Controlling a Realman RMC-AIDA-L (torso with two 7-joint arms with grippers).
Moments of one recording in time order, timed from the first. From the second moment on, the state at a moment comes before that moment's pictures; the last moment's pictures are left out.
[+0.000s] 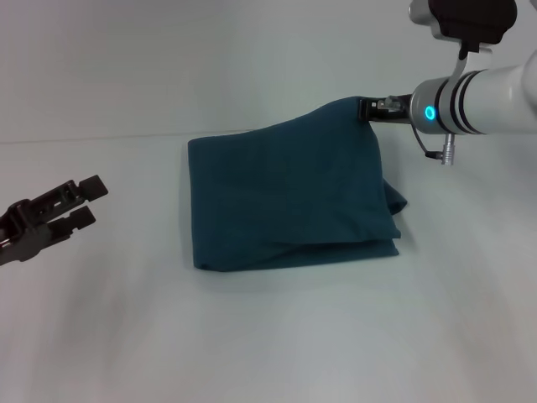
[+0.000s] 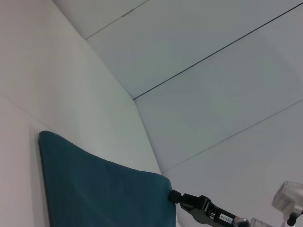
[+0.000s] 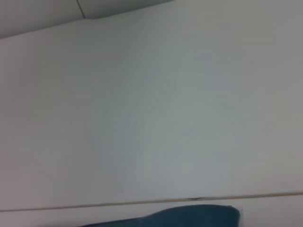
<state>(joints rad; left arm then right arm) -0.46 -2.10 0.35 0.73 1.97 1.61 -2.20 1.01 2.05 -0.99 -0.42 -2.51 -0.46 2.75</state>
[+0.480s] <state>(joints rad) -0.46 -2.10 0.35 0.72 1.97 1.62 -2.20 1.02 2.03 -0.99 -0.40 -2.58 -0.45 2.77</state>
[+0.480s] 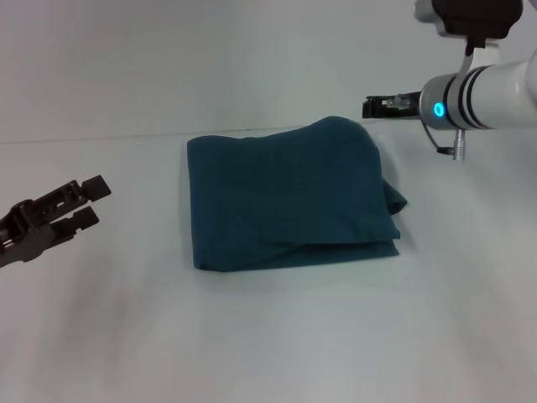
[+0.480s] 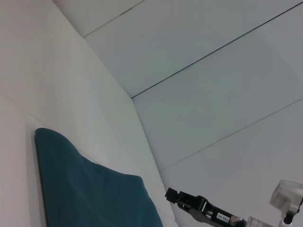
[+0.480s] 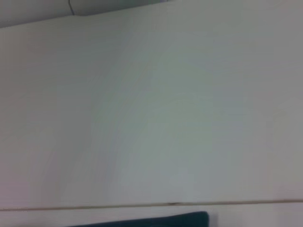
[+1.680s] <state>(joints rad) -0.45 -2.07 0.35 0.79 1.98 1.71 -2.20 0.68 1.95 -0.86 -0.77 -1.94 -1.26 2.34</state>
